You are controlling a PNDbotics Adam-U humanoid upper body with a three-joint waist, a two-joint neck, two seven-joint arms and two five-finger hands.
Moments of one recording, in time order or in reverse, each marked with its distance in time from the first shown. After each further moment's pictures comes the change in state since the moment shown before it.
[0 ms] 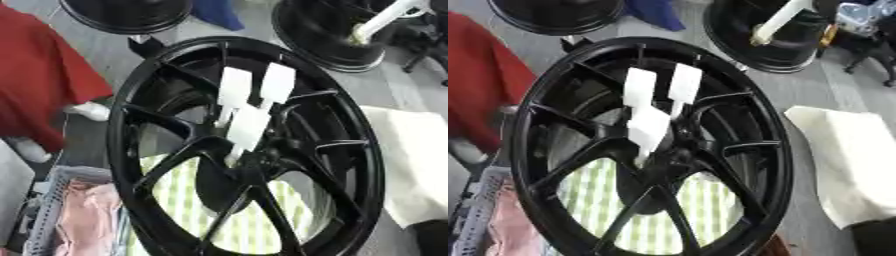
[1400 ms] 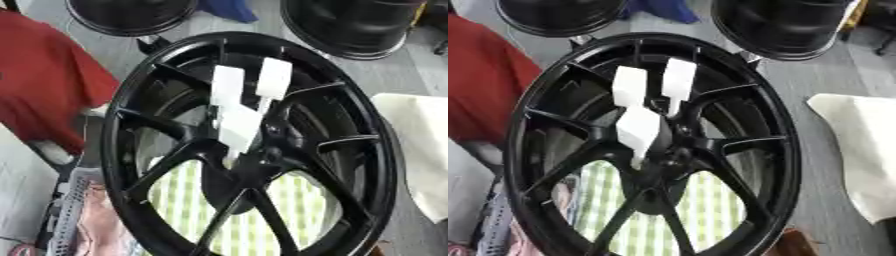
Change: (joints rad) left arm -0.001 -0.011 0.016 0.000 -0.020 -0.018 0.023; right arm 0.548 0.565 -0.256 0.000 0.531 0.005 -0.474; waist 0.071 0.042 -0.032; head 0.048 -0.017
